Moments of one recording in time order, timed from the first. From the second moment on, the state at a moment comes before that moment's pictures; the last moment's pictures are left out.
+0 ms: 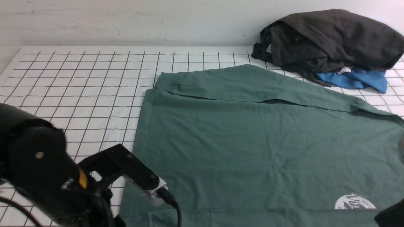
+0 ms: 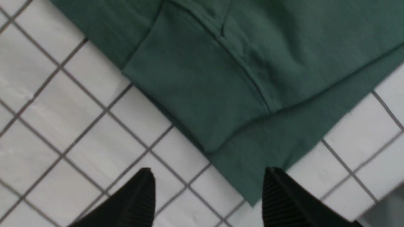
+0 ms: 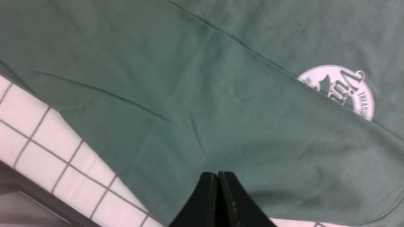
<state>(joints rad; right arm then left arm) 0.38 0.92 -0.81 0.14 1.23 -0.21 -0.52 1.33 -0.79 -0.12 1.00 0.25</state>
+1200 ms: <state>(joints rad) 0.38 0.92 -0.81 0.13 1.17 -0.21 -0.52 1.78 -0.98 -0.15 0.94 0.26</state>
